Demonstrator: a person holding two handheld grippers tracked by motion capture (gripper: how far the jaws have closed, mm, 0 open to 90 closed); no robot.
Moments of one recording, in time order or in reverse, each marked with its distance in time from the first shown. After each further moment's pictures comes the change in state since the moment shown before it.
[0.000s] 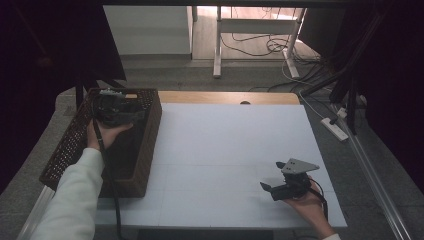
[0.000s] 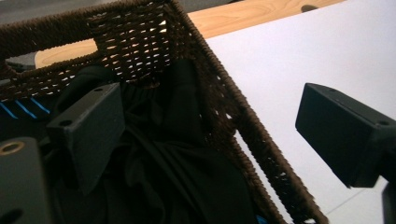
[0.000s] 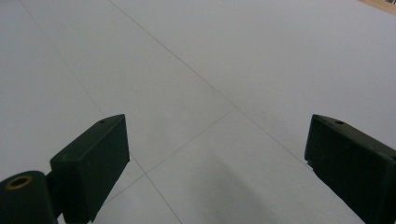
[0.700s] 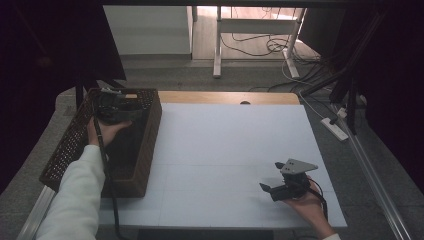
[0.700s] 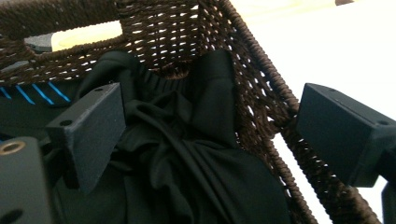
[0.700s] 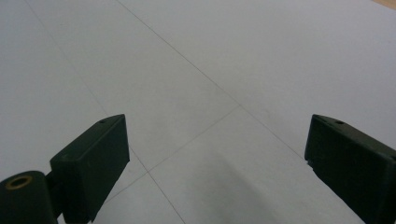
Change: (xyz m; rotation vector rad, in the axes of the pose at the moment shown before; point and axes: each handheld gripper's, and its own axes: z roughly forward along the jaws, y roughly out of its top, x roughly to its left) left arm 0.021 -0.001 0.016 0.038 0.043 -0.056; right arm 0.001 0.000 0.002 0.012 0.009 -0.007
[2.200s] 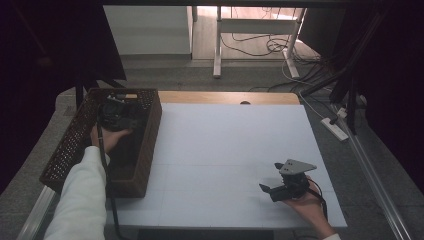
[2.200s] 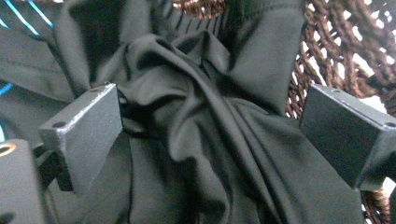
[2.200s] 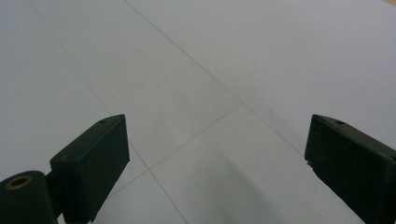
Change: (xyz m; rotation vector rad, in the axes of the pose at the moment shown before) left arm 0.016 -0.024 0.038 0.150 0.033 -0.090; right arm 0.001 0.000 0.001 0.015 0.002 -0.012
